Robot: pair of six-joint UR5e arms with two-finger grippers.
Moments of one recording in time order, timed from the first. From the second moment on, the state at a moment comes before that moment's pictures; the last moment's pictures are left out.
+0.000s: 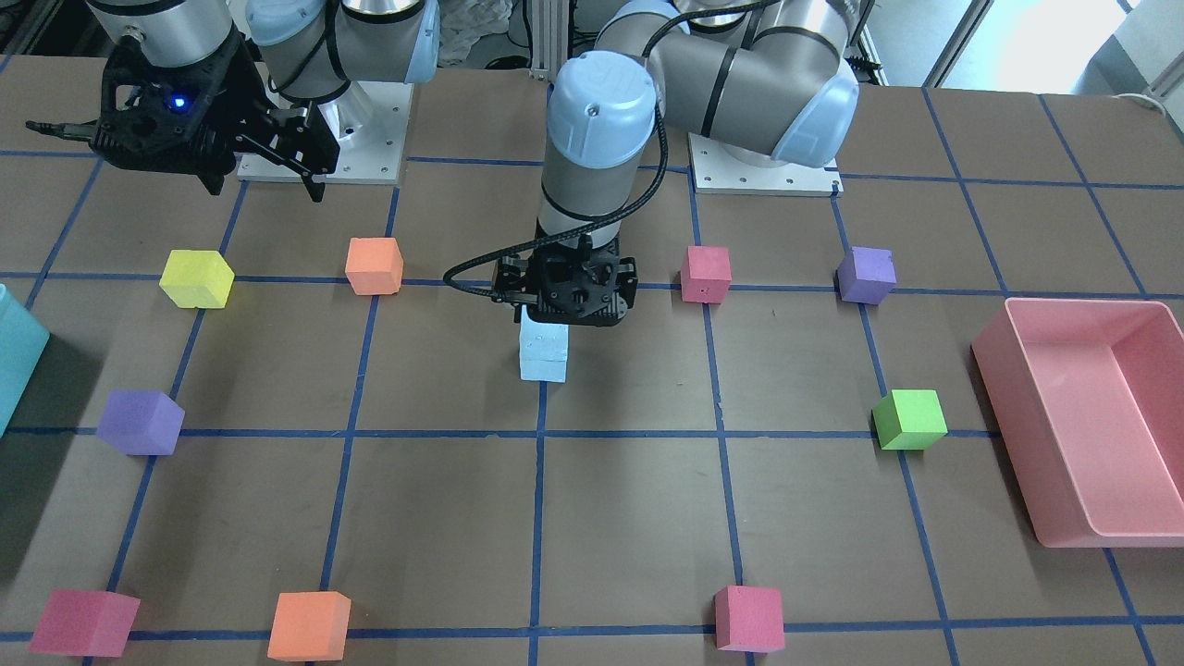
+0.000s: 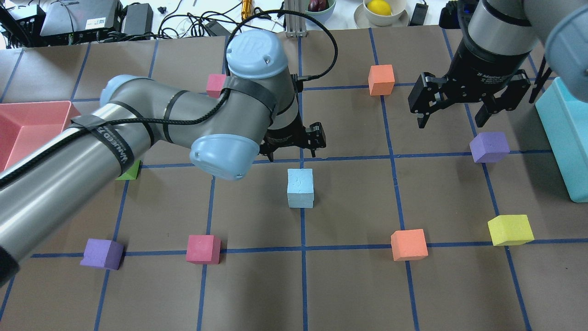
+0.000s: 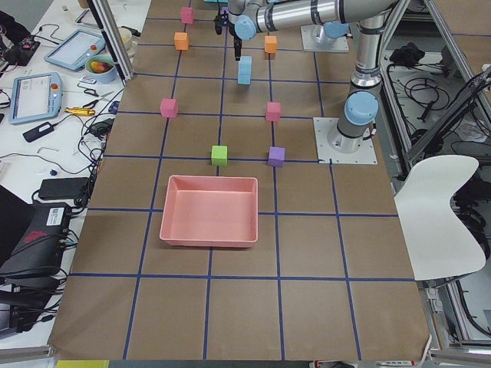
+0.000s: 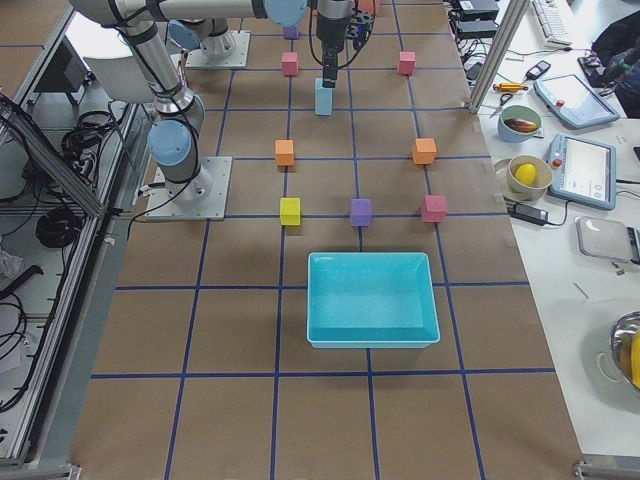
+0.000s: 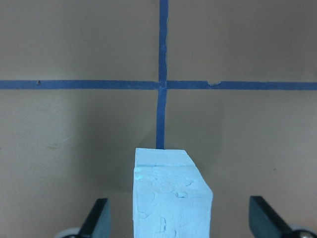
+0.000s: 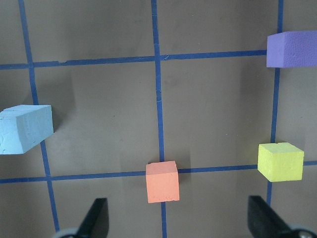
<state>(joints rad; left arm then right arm) -1.92 -1.79 -1.70 -1.18 1.49 -0.35 1.56 -1.64 1.60 -1.47 -1.59 0.03</state>
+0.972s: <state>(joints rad) -1.65 -1.58 -1.52 -1.53 1.58 0.04 1.56 -1.64 1.60 -1.47 -1.59 0.03</state>
